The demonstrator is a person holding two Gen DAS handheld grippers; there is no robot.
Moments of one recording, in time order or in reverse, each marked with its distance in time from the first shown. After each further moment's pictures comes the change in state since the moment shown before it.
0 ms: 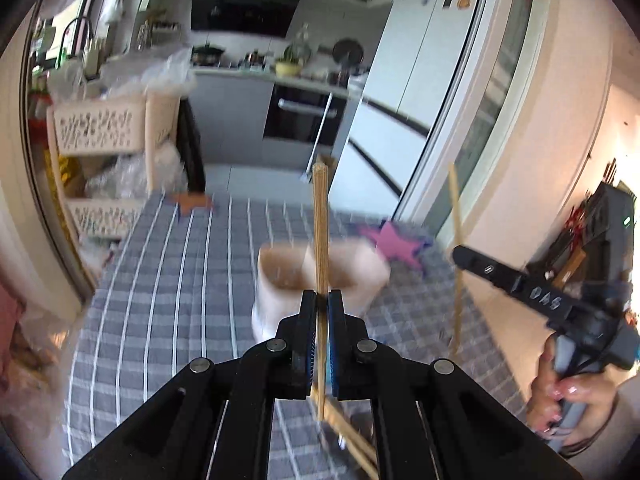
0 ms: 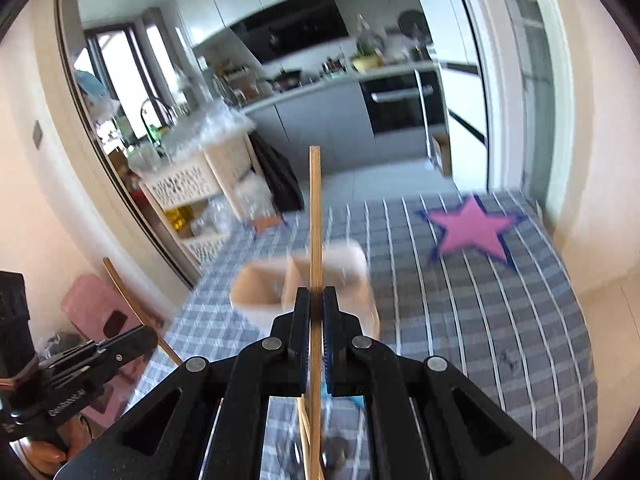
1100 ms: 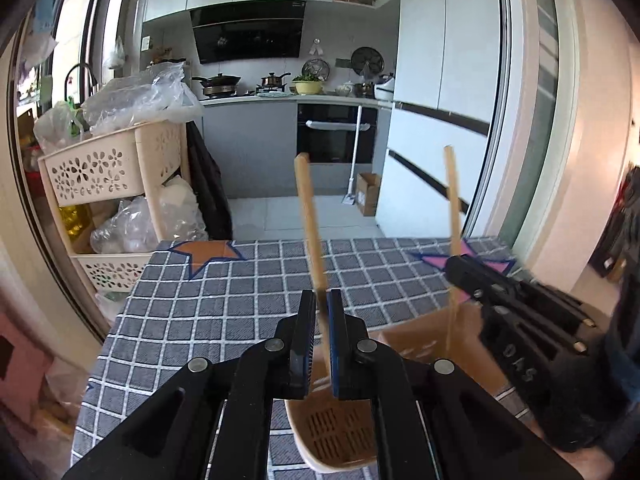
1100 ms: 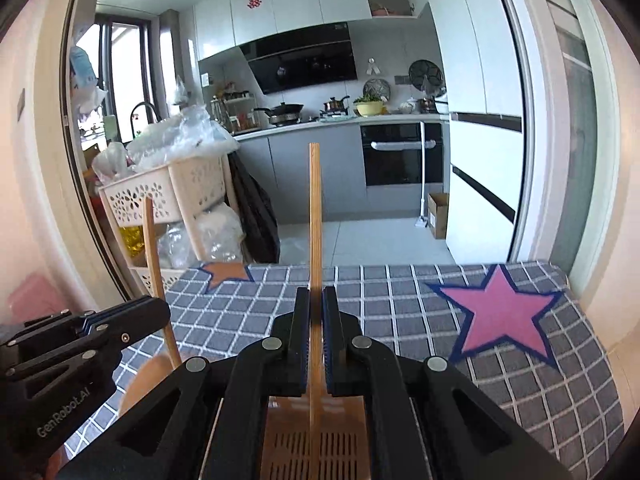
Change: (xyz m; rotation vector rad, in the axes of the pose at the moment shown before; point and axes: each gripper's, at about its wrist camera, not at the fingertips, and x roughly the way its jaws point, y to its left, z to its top) left arm 0.155 0.019 0.019 0.133 -0.063 0.216; right arm 0.143 -0.006 -0.002 -0.125 -0.137 -0.109
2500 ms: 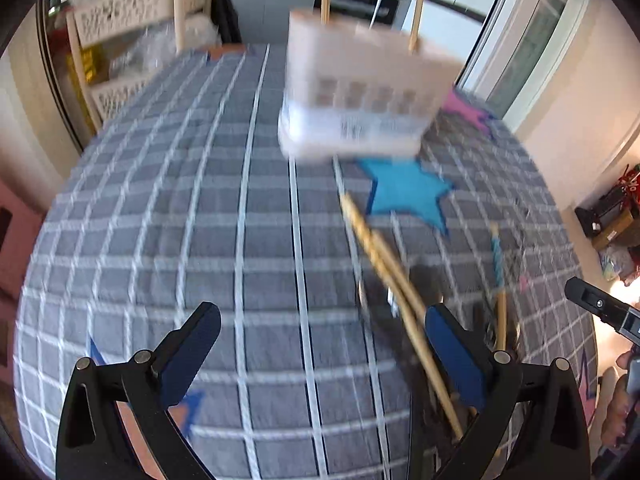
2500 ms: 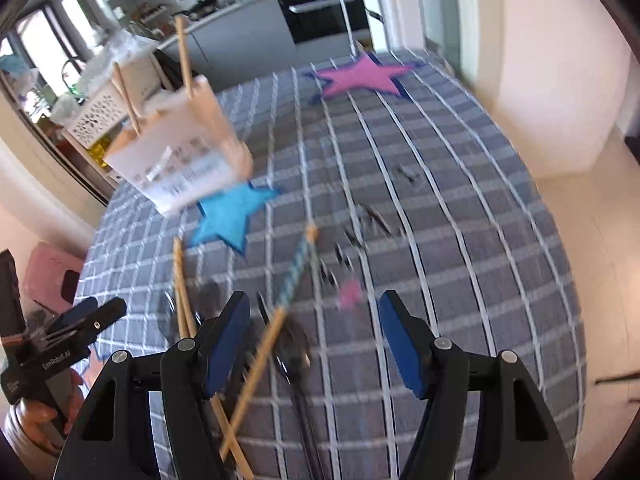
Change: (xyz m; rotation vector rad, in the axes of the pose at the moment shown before) left arm -0.094 -0.029 -0.177 -0.158 0.482 -0.033; right arm -0.186 -0.110 -0.151 0.275 0.532 -0.102
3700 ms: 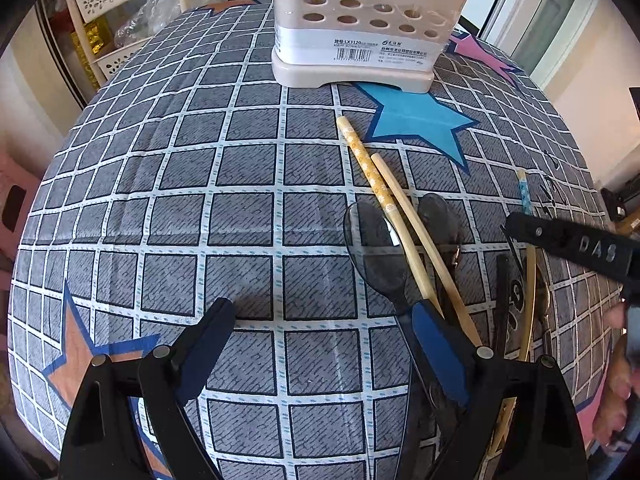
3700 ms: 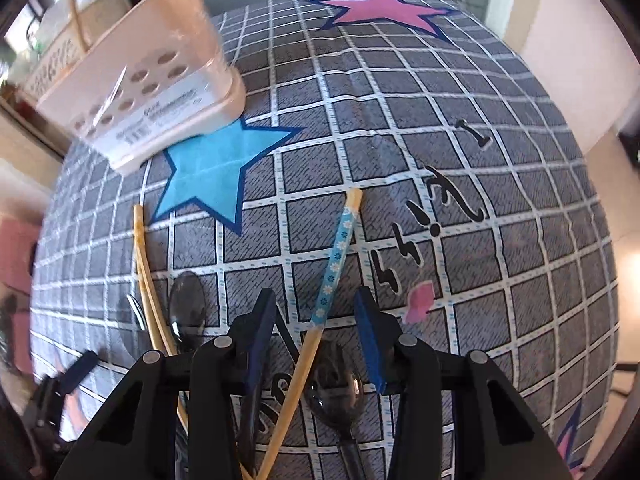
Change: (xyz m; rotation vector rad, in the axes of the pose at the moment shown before) left arm 0.030 -0.025 -0.015 -0.005 0.118 0.093; right arm 0.093 0.059 0.023 -0.094 0.189 -0.154
